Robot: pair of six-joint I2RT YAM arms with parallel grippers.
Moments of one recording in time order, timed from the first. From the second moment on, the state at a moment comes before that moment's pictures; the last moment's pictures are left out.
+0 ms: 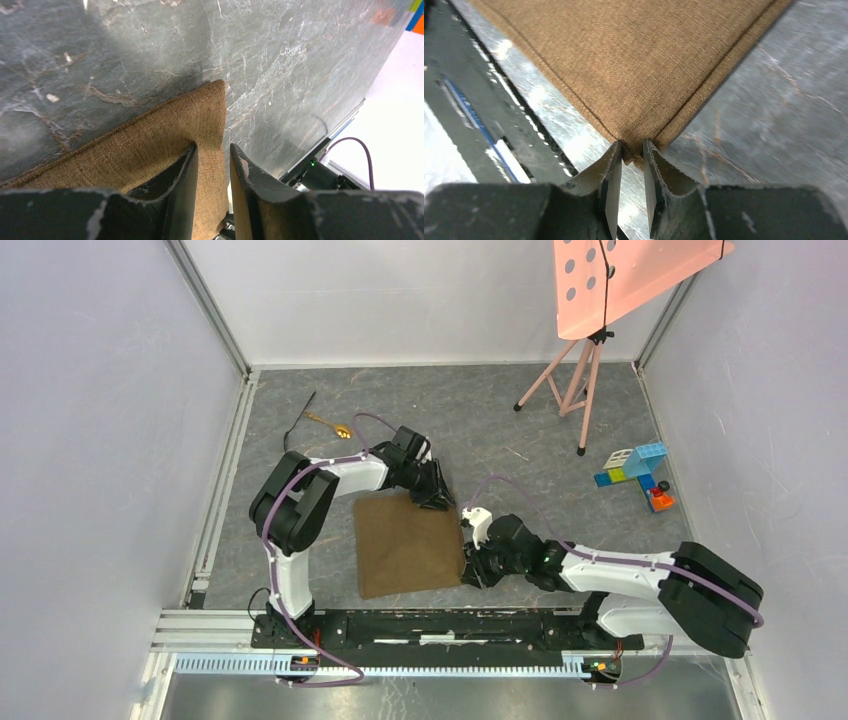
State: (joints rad) left arm -0.58 1.94 1.12 -0.16 0.48 -0.80; right arm 0.96 1.24 0.36 0.14 -0.22 0.39
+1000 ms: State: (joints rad) left arm -0.49 1.24 0.99 -0.59 0.22 -0.64; right arm 0.91 1.29 0.45 0.01 -0.09 0.37
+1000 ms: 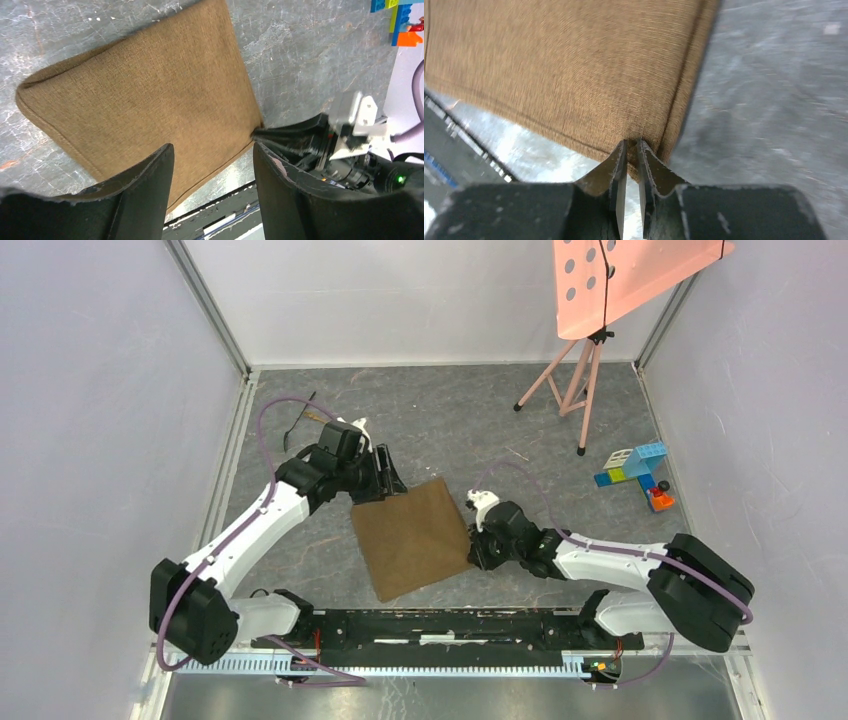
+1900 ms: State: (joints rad) left arm -0.48 1.32 0.72 -0.46 0.06 -0.64; right arm 0.79 1.33 0.54 -0.11 0.11 0.24
